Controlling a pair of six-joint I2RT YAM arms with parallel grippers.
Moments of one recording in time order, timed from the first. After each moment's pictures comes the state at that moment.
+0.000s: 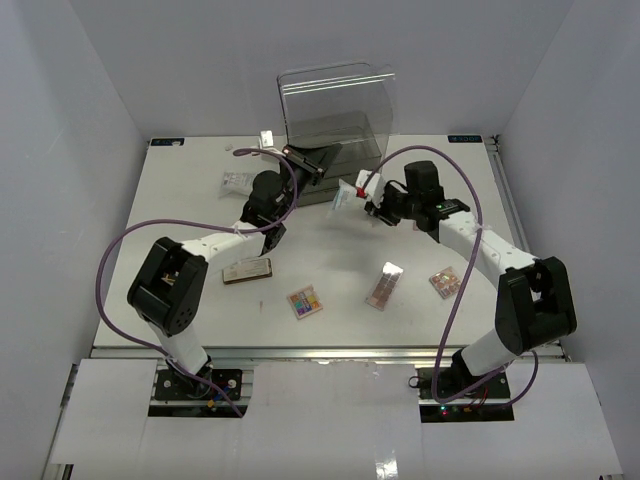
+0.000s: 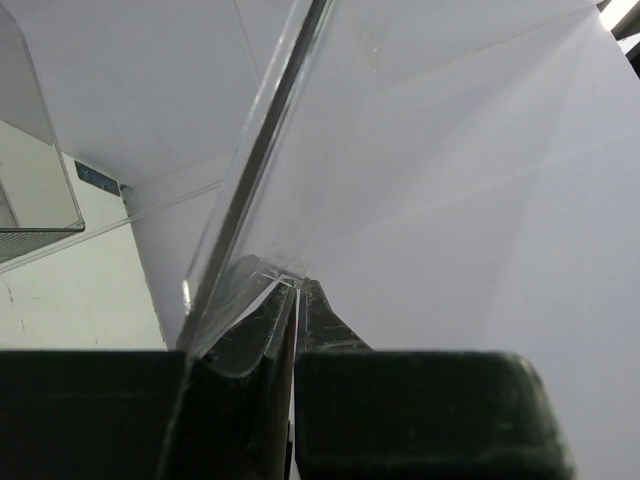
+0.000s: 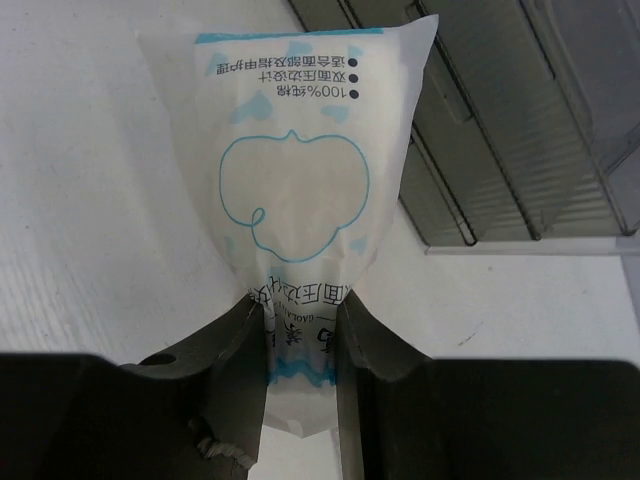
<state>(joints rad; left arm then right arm) -0.58 1.72 1.08 0.94 -0.04 -1.26 0.37 1.53 1.09 -0.19 -0.47 -0.81</state>
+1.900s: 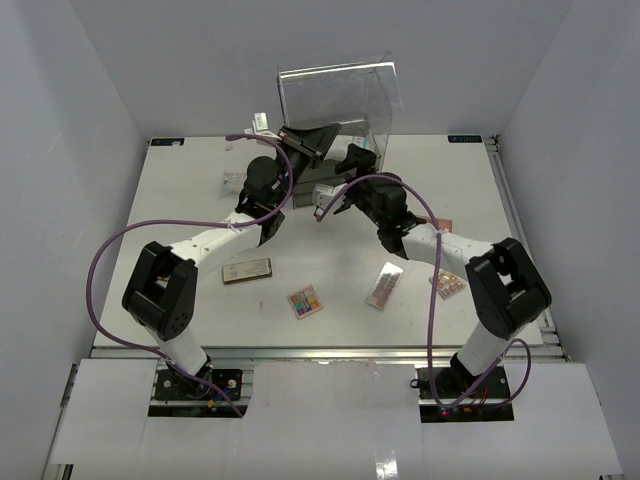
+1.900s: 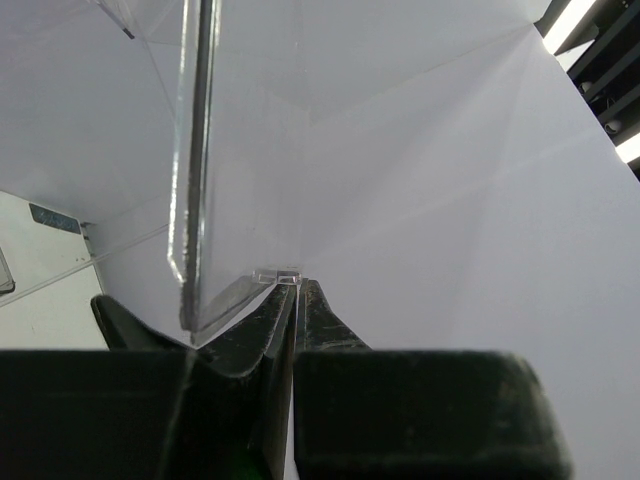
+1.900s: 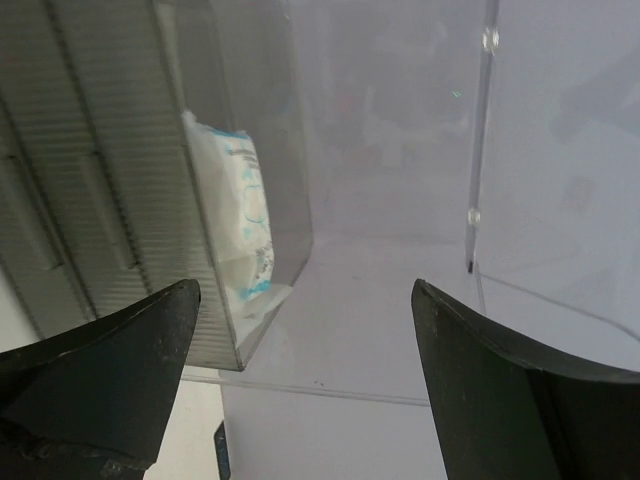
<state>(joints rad) -0.58 1.69 1.20 0.86 -0.04 -1.24 0.62 1.68 1.02 0.60 -0.01 -1.43</state>
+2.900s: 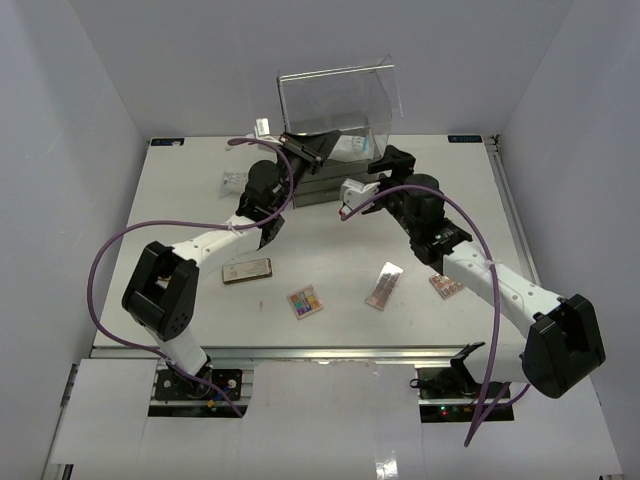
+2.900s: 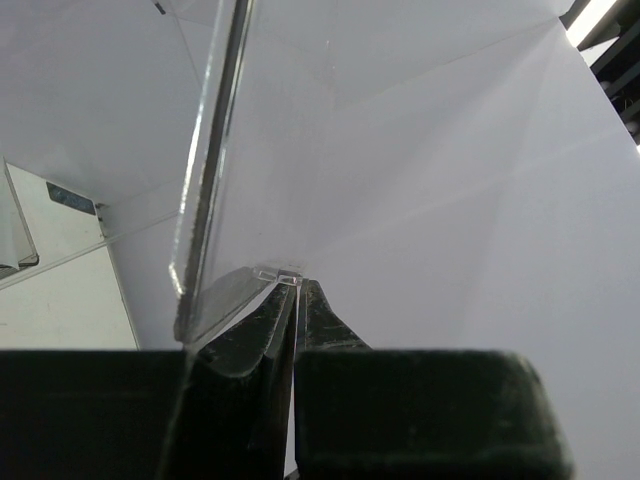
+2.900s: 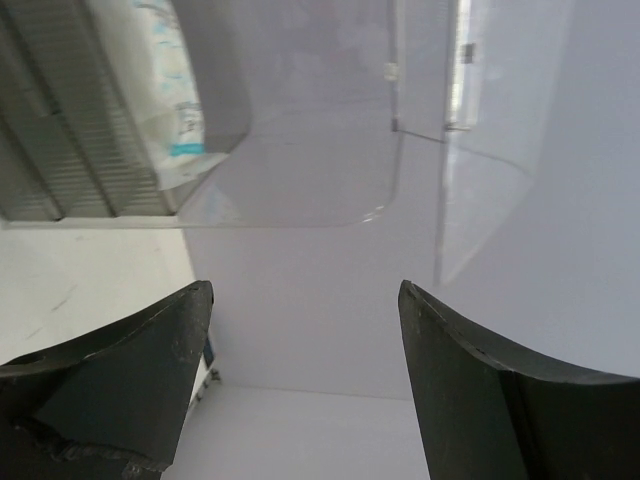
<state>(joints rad) -0.58 1.69 1.16 0.86 -0.04 -1.25 0.60 1.29 0.95 0.24 0.11 -1.39</state>
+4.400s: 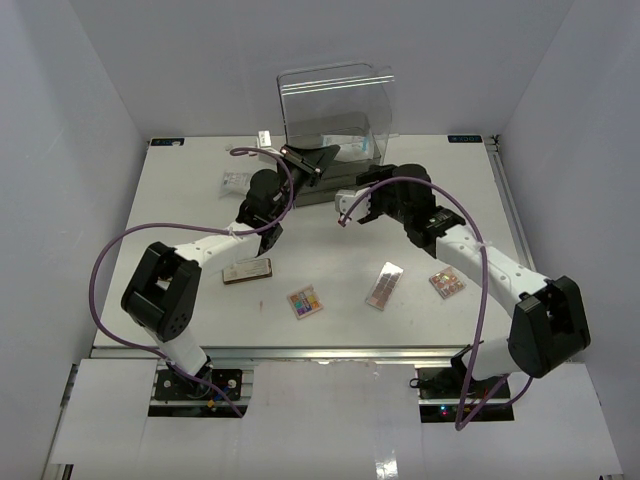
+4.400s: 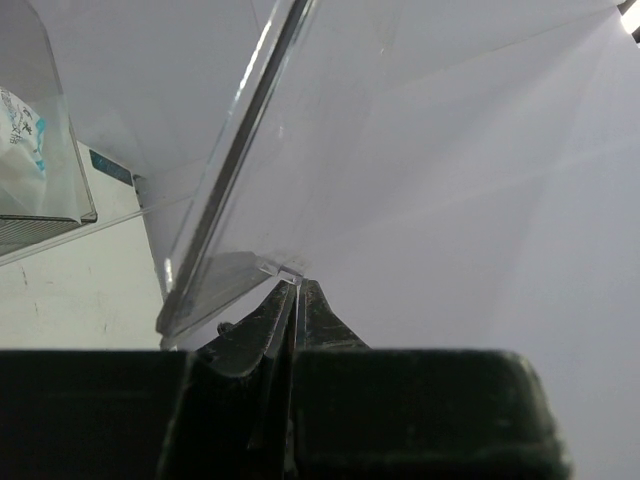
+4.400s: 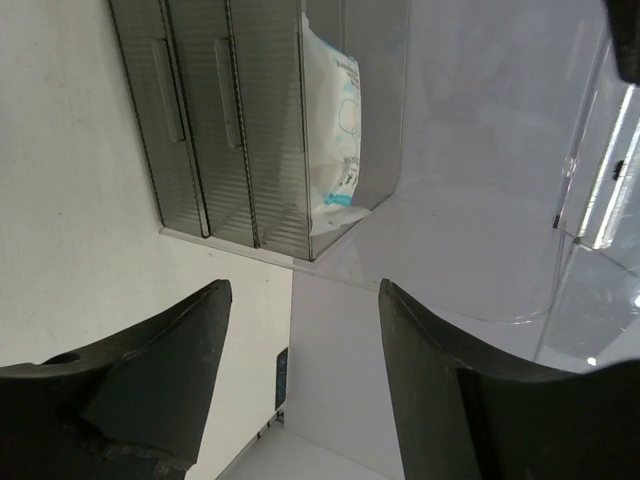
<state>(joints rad) -0.58 1.68 1.07 0.86 -0.04 -1.26 0.55 1.41 1.06 -0.03 -0.11 -1.40</state>
